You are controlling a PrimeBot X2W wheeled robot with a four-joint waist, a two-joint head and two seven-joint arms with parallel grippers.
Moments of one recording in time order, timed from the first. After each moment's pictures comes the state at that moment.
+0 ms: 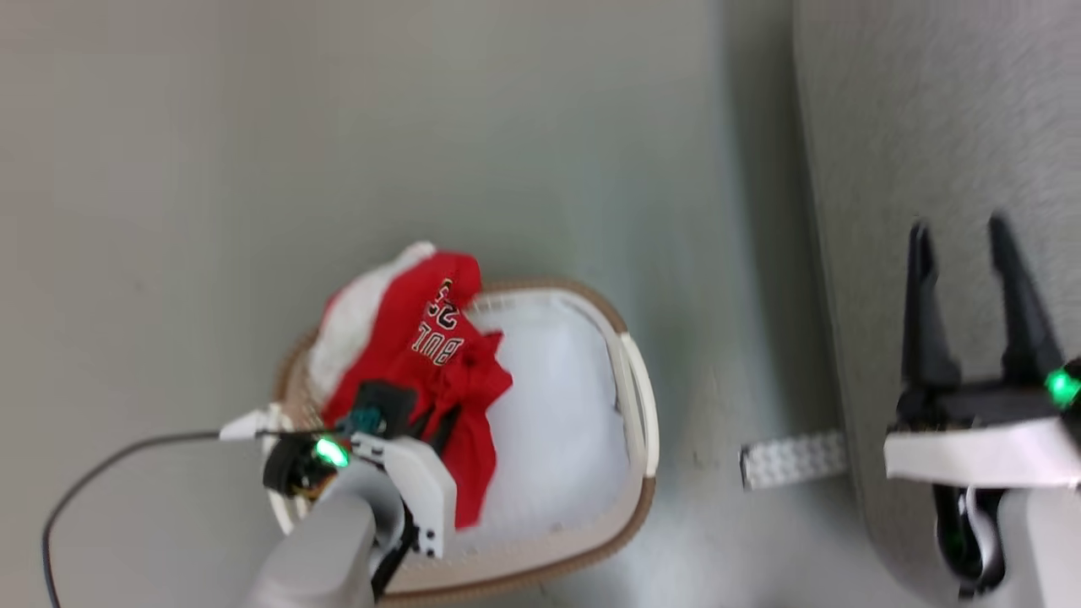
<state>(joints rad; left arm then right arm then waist) -0.73 0.08 -0.57 1.13 -0.29 -0.13 -0.25 -0.36 -0.05 0.01 0.07 0.25 0.13 -0.26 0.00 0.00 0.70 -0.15</state>
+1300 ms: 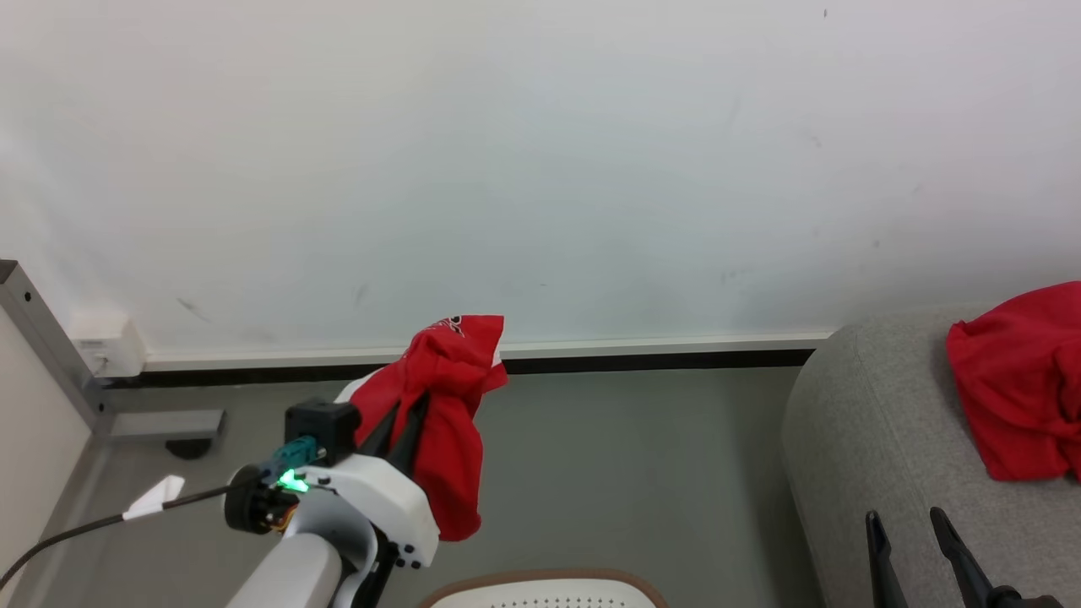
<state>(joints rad) -0.41 0.21 -0.46 0.44 -0.45 0.04 -0.09 0.05 -0.05 0.00 0.22 0.19 0.13 -0.26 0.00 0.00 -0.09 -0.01</state>
